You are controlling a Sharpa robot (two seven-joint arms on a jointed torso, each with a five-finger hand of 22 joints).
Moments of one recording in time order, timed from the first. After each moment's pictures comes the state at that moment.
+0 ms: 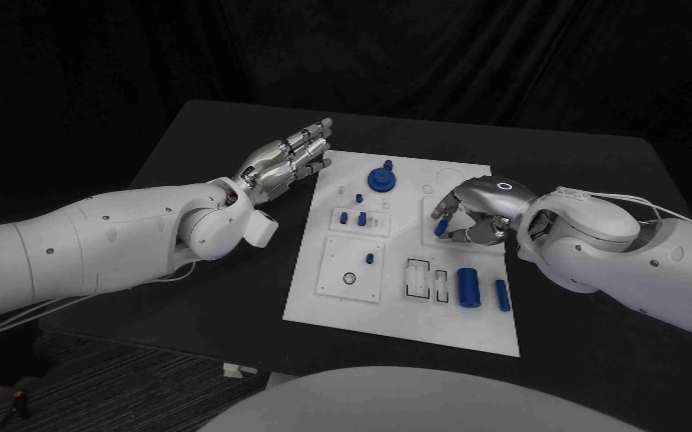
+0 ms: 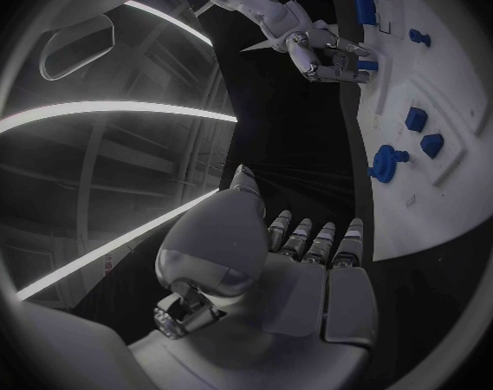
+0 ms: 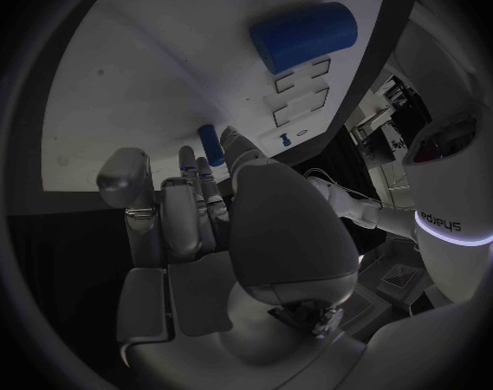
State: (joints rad) left arm 1.15 -0.88 -0.22 1.41 -0.16 0.03 0.60; left_hand 1.28 0.24 -0.30 0.29 0.19 0.14 -0.06 0.02 0.02 0.00 0.07 0.06 0.01 0.00 0.16 0.00 0.00 0.17 0.00 0.28 0.01 0.01; right arm 1.22 -0.88 -0.25 1.60 -1.61 -0.27 -0.05; right_hand 1.44 -0.07 0.14 0.16 0.17 0.92 0.15 0.09 0.08 1.05 0.10 0.19 0.07 1.46 0.02 1.31 1.25 0.11 1.39 0.12 0.95 1.31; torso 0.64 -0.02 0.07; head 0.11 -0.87
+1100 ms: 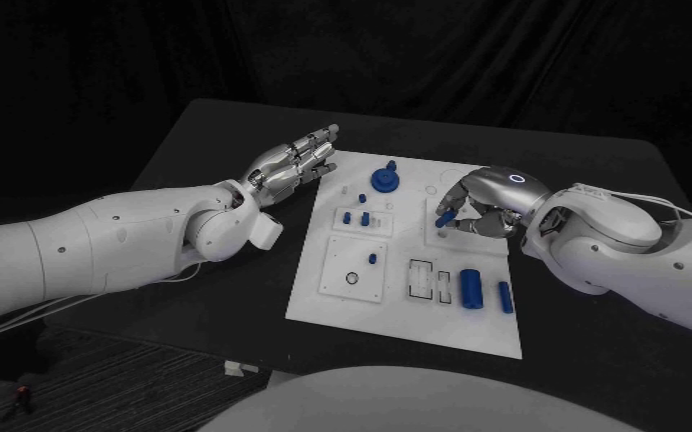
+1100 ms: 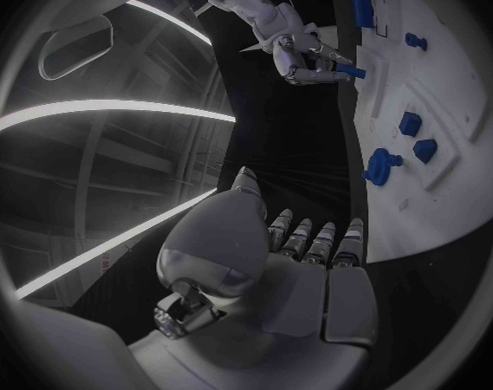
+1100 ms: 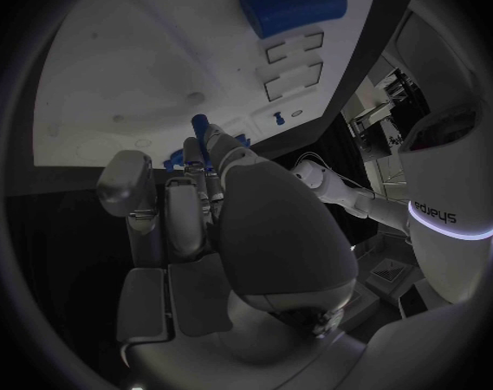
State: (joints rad) left arm 1.13 -0.88 -0.22 1.40 -0.16 0.04 0.59; left_hand 1.29 0.26 -0.29 0.29 0.23 0.15 -0.04 0.02 0.02 0.00 0.07 0.06 0.01 0.00 0.16 0.00 0.00 0.17 0.00 0.28 0.01 0.01; right arm 1.26 -0.91 -0.25 1.66 -1.59 -0.35 -0.04; right_hand 1.54 -0.07 0.26 0.10 0.13 1.11 0.12 0.14 0.12 1.22 0.06 0.16 0.07 1.47 -0.01 1.31 1.24 0.11 1.40 0.09 0.99 1.31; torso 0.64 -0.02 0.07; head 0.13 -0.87
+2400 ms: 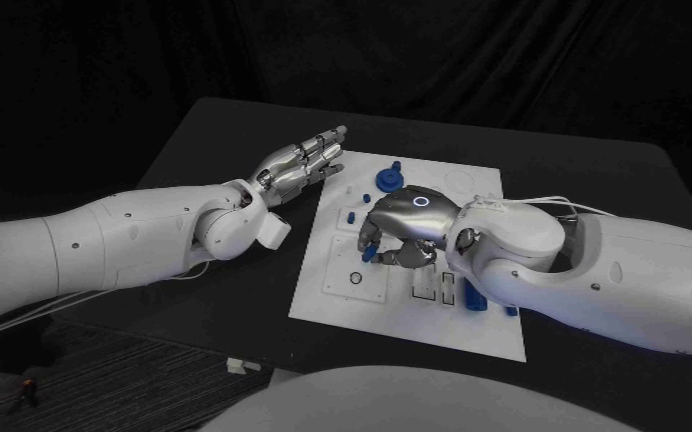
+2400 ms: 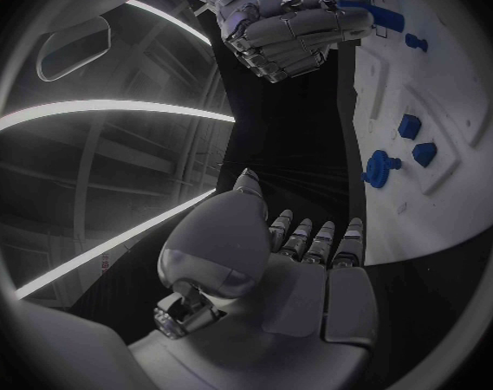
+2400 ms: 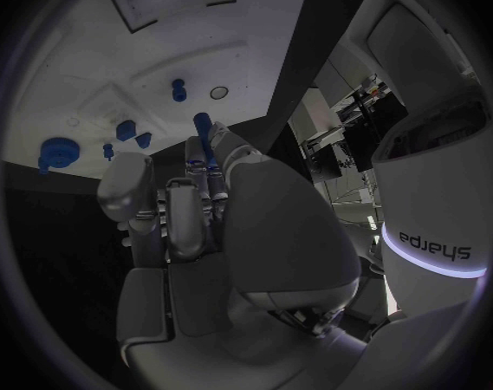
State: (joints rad) left arm 1.13 -0.86 -0.22 1.40 -0.16 0.03 0.59; left_hand 1.30 0.27 -0.28 0.29 0.28 0.14 -0.04 0.02 0.02 0.00 0.08 0.06 0.01 0.00 0.13 0.00 0.00 0.17 0.00 0.26 0.01 0.01; right arm 1.25 -0.67 -0.25 1.74 -1.73 -0.22 -0.07; right_hand 1.51 -0.08 0.26 0.12 0.12 1.15 0.10 0.14 0.12 1.25 0.05 0.11 0.07 1.47 -0.02 1.32 1.26 0.11 1.41 0.08 1.01 1.31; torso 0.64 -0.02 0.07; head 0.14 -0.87
